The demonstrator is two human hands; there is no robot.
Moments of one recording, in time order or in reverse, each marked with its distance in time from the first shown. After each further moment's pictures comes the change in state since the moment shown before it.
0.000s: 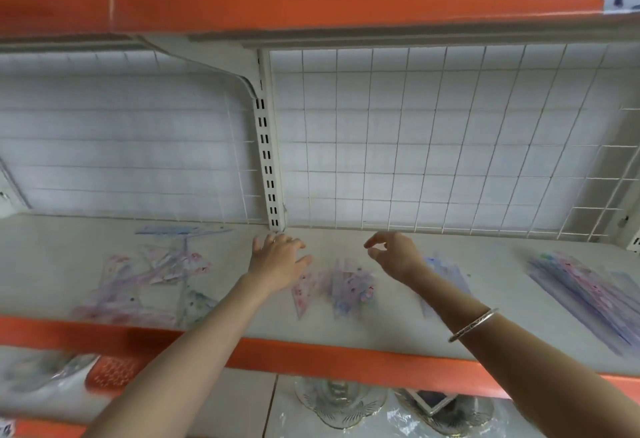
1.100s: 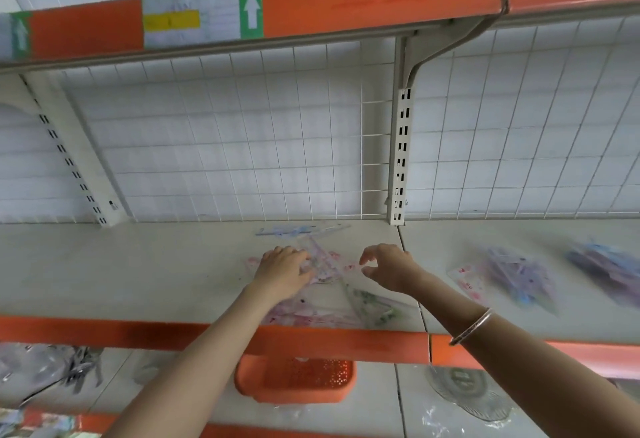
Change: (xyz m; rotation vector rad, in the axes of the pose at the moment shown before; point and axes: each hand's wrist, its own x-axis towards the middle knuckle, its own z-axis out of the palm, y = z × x) left_hand -0.034 -0.279 -0.022 0.033 -0.069 0.098; right_hand -0.003 -0.209 0.195 -0.299 -0.192 -0.150
